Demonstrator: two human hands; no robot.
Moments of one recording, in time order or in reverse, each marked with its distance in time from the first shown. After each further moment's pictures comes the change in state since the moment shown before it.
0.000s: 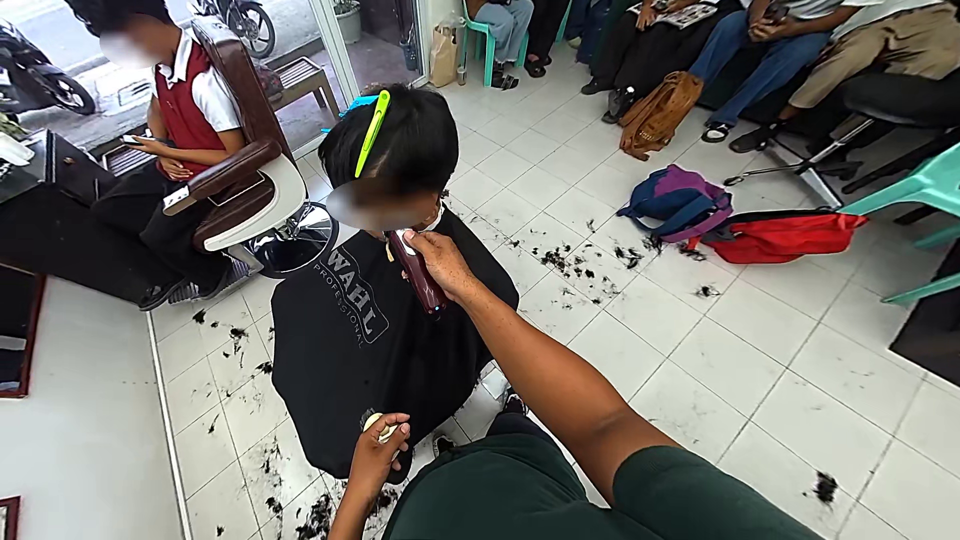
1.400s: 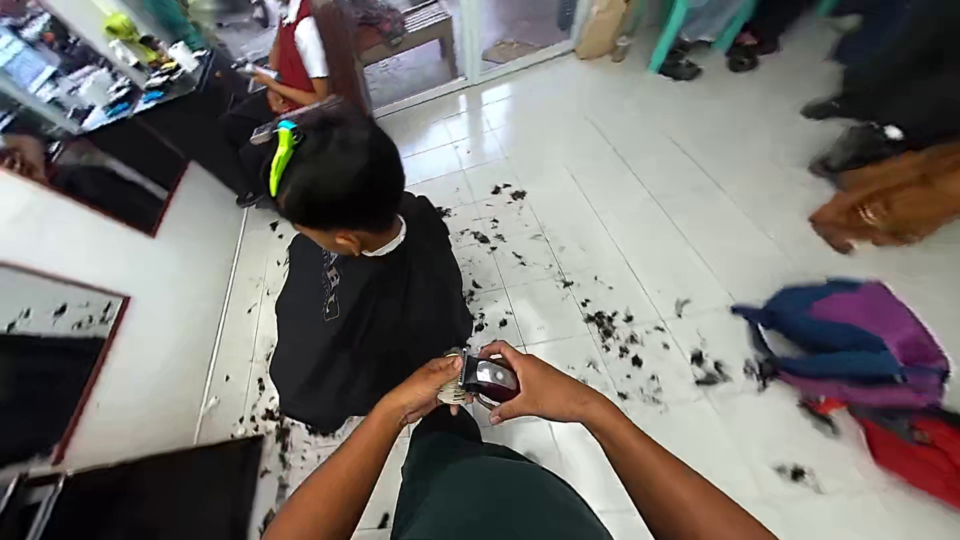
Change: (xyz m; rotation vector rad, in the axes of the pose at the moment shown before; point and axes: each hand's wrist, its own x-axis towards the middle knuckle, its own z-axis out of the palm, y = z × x) left_hand 0.136 0.201 0.294 -0.456 -0.277 0.004; right_hand 0.006 -0.011 -0.344 -0.589 -1.024 0.126
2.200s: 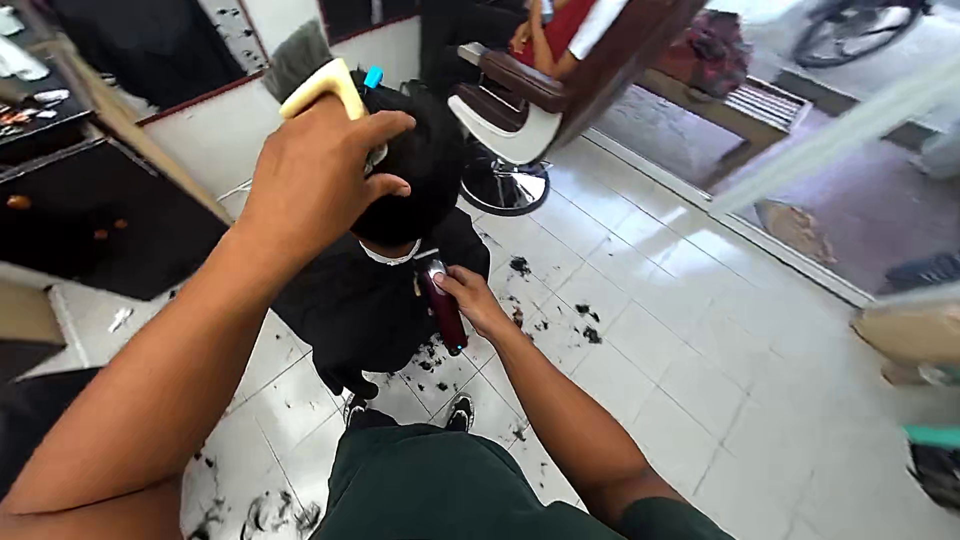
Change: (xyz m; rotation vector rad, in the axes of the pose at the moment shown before) left_hand 0.036 0.277 0.024 1.410 1.654 0.171; right_hand 0.282 -0.025 -0.211 0.085 -0.433 -0.111
